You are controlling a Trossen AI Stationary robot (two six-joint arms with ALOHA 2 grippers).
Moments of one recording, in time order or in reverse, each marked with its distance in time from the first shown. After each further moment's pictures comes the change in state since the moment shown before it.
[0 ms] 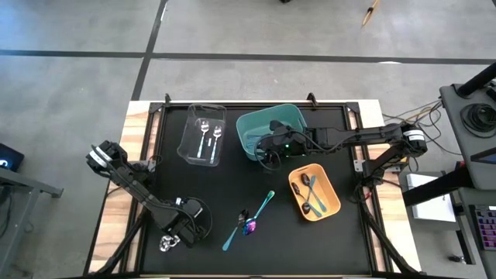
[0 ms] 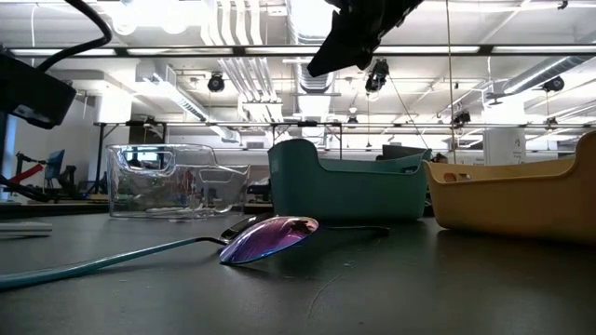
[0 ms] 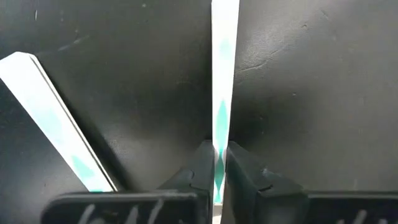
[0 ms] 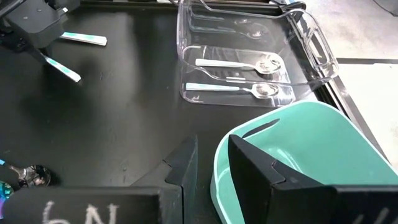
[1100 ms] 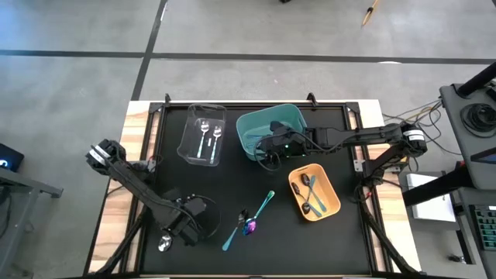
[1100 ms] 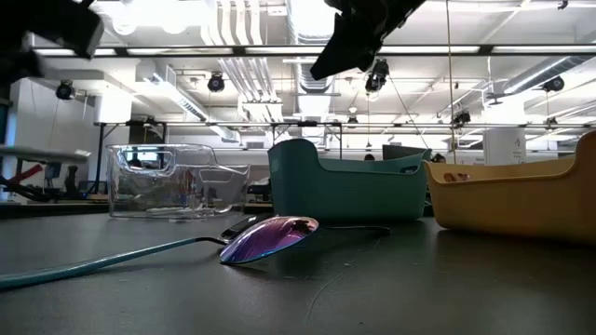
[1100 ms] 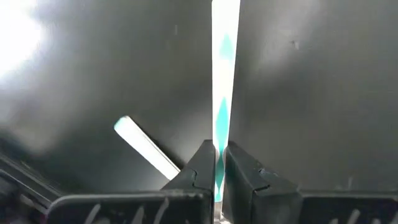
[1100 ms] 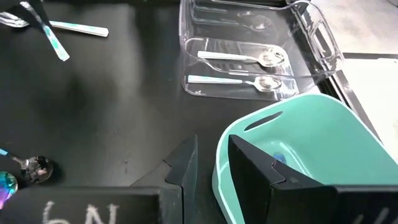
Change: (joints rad) left arm 0.040 -0.024 0.218 -0.357 -0.073 0.415; right arm 0.000 0.000 0.000 -0.028 -0.007 0.000
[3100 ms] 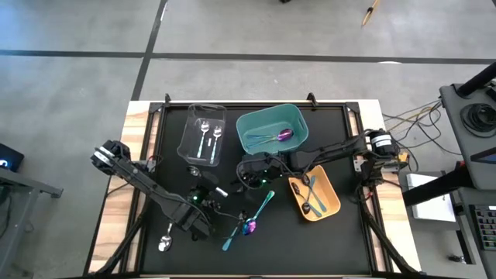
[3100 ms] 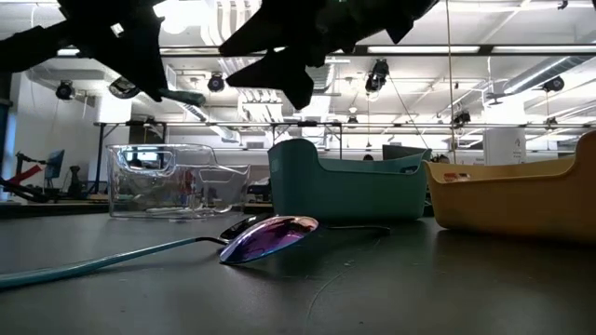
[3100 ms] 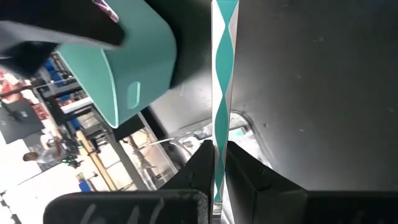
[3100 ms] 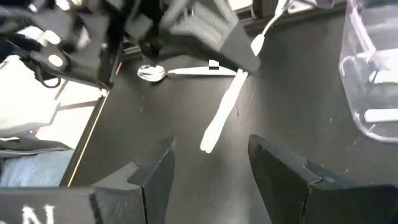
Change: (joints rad) left arm 0.092 0.043 0.141 -0.118 -0.704 1.299; right arm 0.120 0.307 0.029 0.472 -0.312 0.310
